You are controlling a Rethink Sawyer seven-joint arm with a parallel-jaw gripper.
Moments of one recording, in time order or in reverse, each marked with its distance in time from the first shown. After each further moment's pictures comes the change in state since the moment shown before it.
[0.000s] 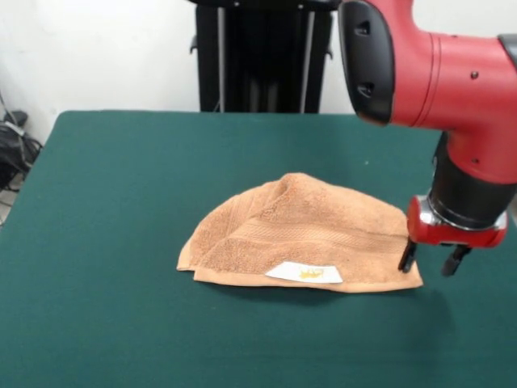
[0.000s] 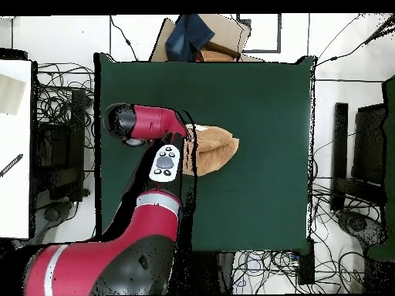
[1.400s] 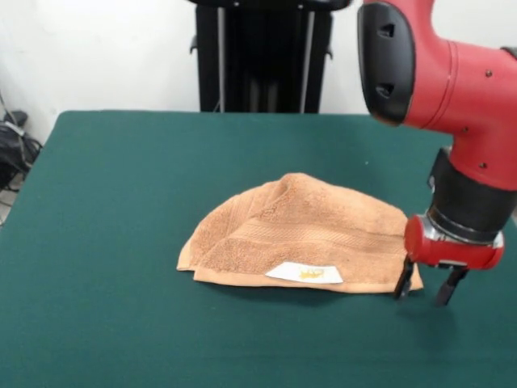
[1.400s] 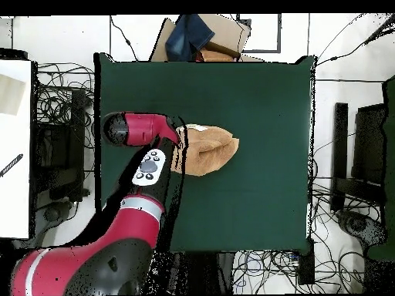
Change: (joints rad) arm 0.074 0.053 -0.103 -0.006 0.000 -0.230 0.000
